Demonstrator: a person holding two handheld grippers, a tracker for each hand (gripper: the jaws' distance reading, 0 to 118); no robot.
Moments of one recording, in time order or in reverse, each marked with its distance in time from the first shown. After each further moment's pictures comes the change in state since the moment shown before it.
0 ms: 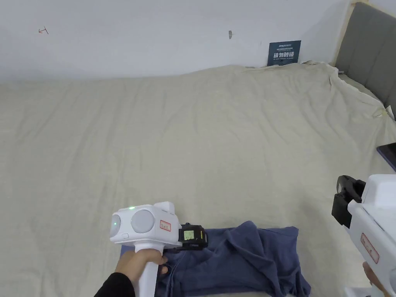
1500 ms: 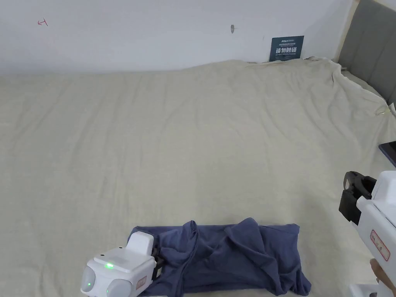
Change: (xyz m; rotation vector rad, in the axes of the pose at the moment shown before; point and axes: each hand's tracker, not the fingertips) left arm -0.044 -0.098 -0.010 0.238 0.203 -0.359; right arm -0.002 0.006 0.005 0.005 -0.005 -0.013
